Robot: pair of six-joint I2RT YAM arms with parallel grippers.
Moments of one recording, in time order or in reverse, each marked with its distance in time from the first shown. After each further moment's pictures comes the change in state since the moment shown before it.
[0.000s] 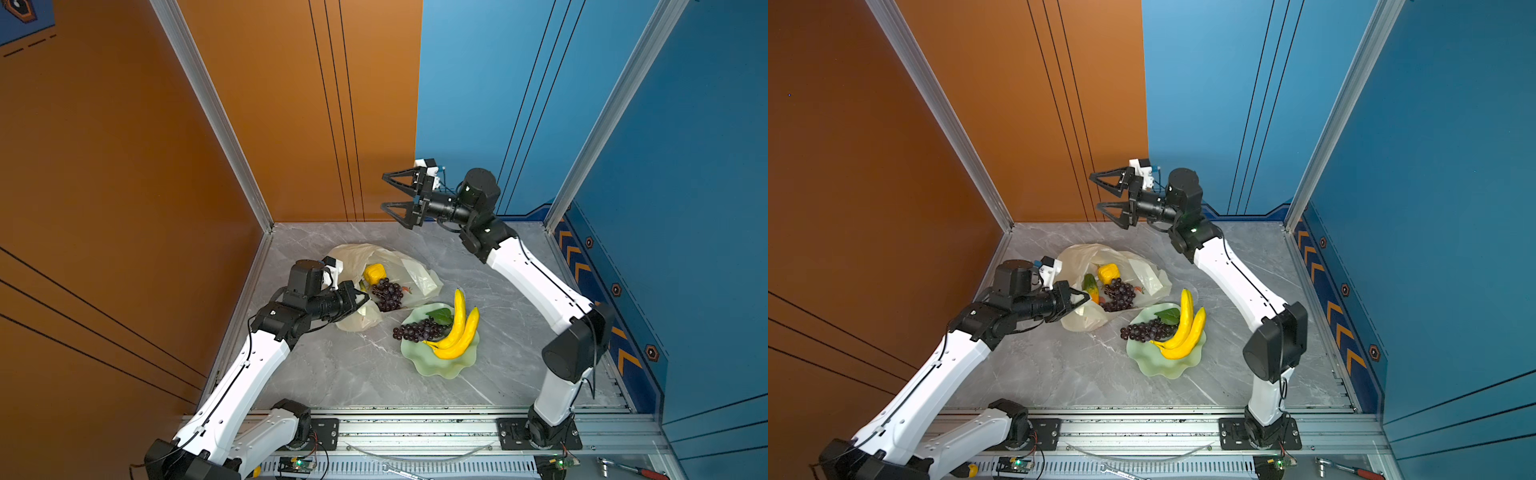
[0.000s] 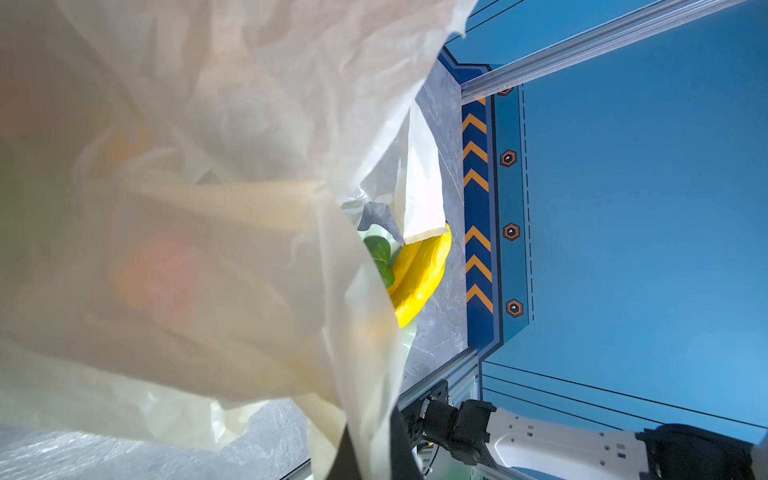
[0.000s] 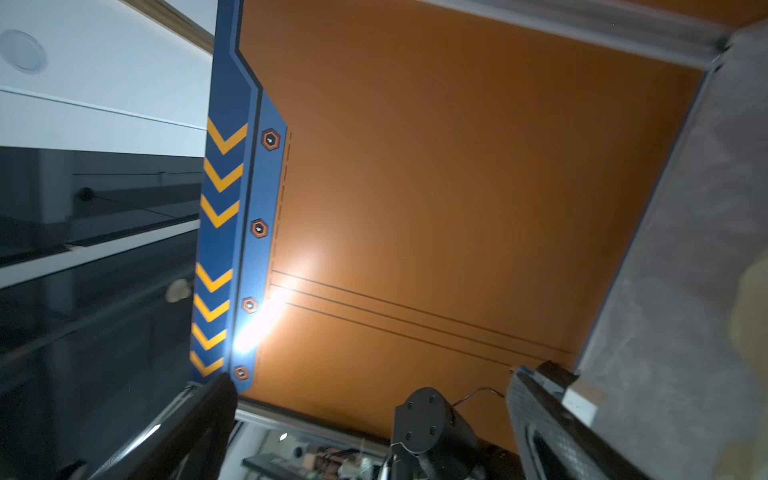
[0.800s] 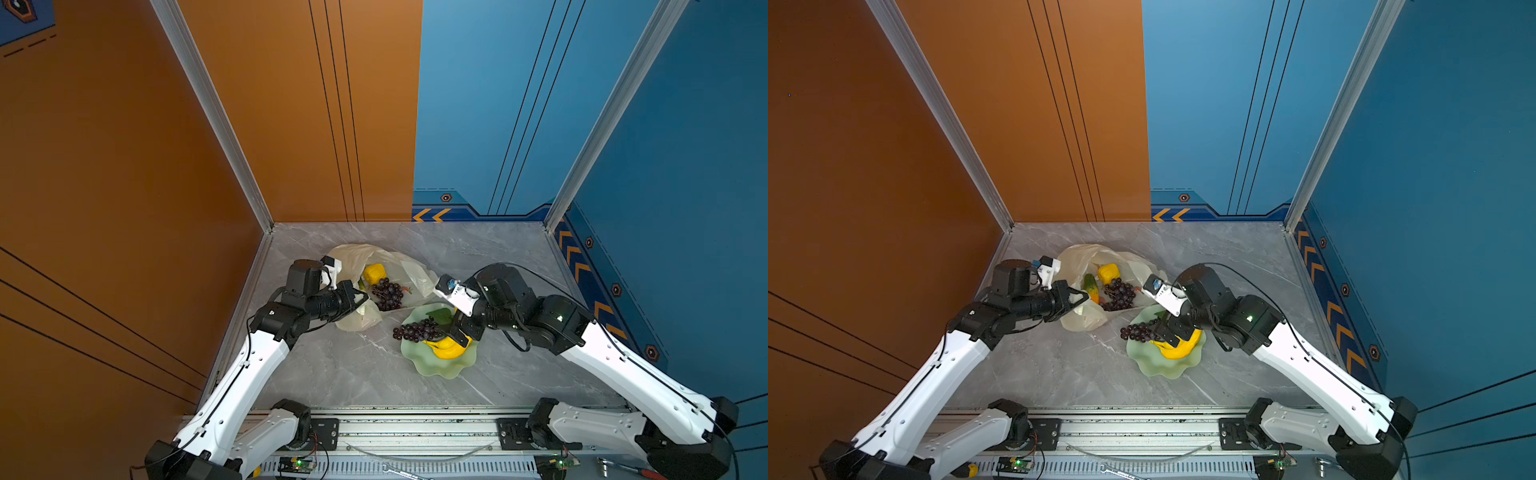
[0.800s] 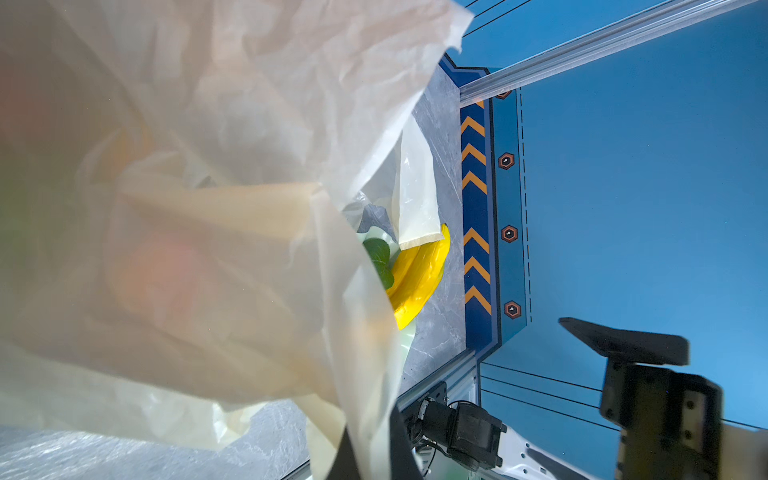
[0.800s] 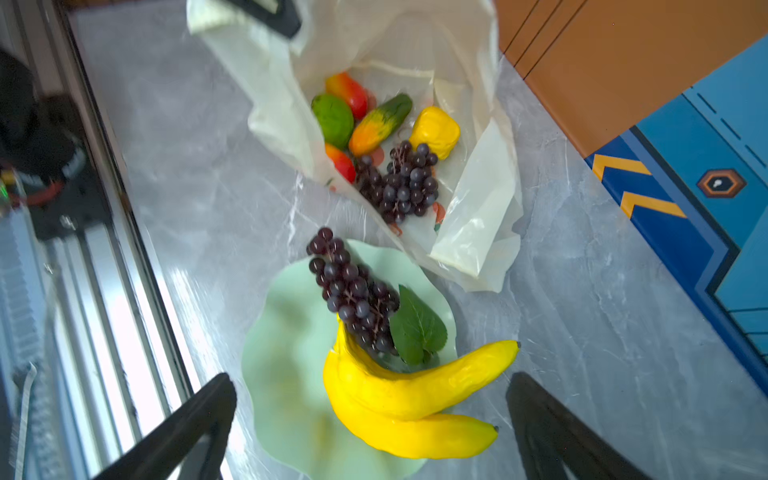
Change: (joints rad) left arm 0.014 -0.006 0.000 0.000 0.012 0.003; right arm 0.282 -0.656 -0.706 -0.861 0.740 -1.732
